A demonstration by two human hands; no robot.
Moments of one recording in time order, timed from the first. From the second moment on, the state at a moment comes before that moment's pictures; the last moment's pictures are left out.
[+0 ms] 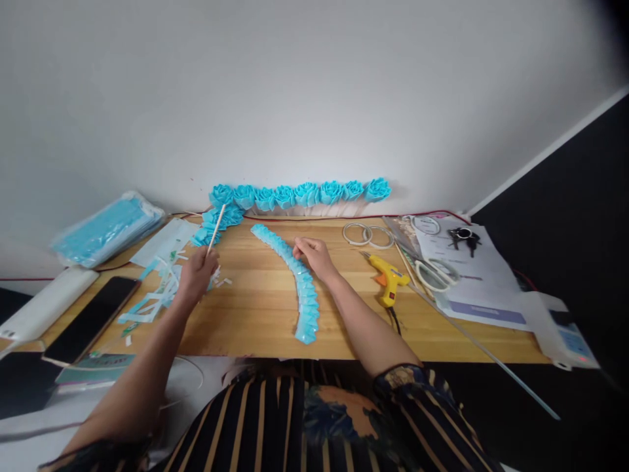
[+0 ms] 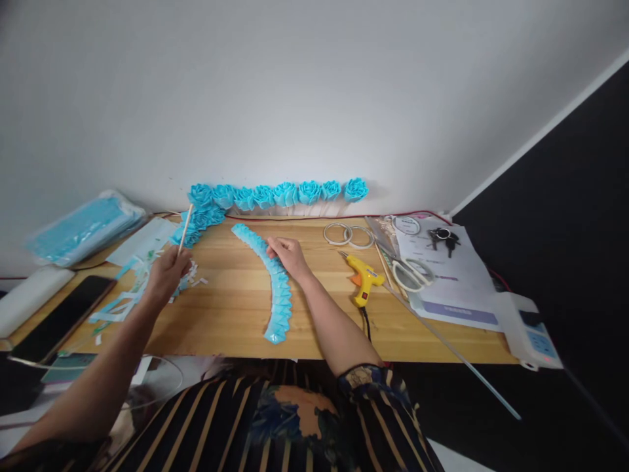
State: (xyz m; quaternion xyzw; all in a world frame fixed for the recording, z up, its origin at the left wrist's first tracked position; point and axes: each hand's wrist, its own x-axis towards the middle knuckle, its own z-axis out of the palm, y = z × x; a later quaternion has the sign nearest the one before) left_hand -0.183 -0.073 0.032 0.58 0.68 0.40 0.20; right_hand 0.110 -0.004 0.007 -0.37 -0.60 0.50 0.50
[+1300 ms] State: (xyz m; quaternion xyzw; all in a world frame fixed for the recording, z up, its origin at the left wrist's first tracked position) left_hand -0.075 -0.049 0.038 0.56 0.52 0.46 0.44; right_hand 0.110 -0.002 -0.002 -0.36 -0.64 0.51 0.45
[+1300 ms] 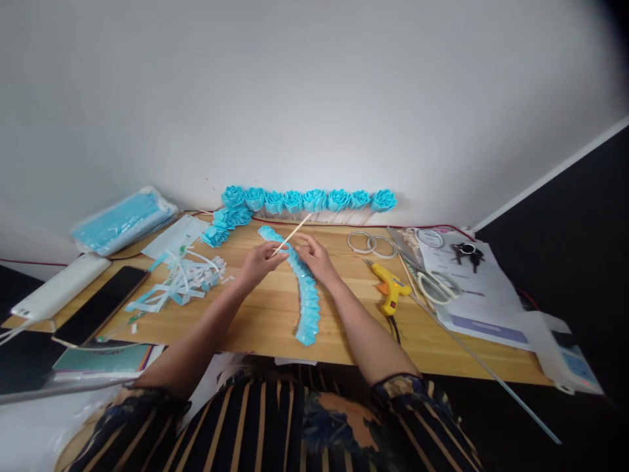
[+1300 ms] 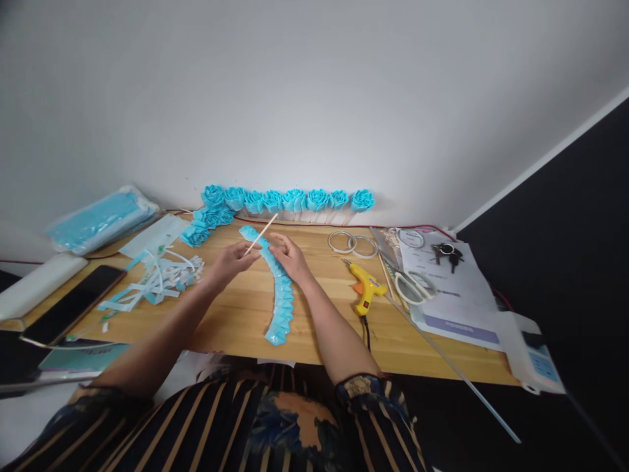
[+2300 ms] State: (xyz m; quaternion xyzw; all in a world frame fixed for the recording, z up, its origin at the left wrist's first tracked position) left_hand -0.085 -0.020 0.054 0.60 0.38 0.45 0.54; right_hand 0.114 0.001 0.002 -0.37 -0.56 0.54 0.51
